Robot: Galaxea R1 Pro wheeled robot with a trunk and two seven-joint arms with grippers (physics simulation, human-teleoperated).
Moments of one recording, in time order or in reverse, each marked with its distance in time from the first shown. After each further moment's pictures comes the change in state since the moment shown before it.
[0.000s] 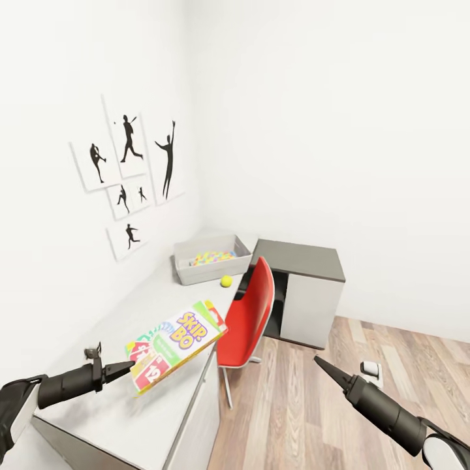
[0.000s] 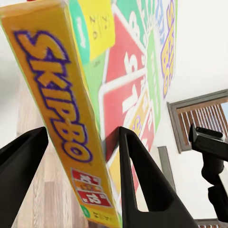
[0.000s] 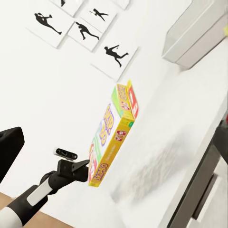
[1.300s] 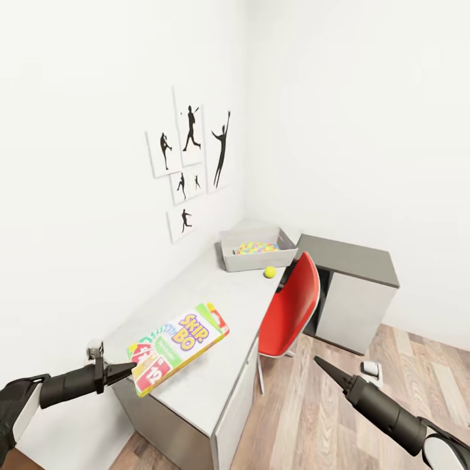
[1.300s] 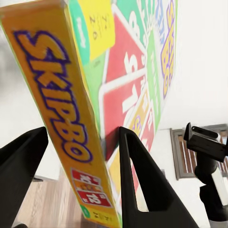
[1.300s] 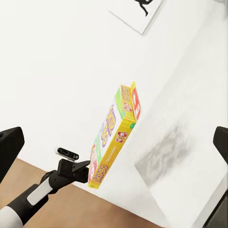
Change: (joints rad) left arm -0.003 -0.003 -0.011 -0.001 -0.006 0.061 0.001; right arm 0.000 -0.001 0.001 0.001 0.001 0.000 0.002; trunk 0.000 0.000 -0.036
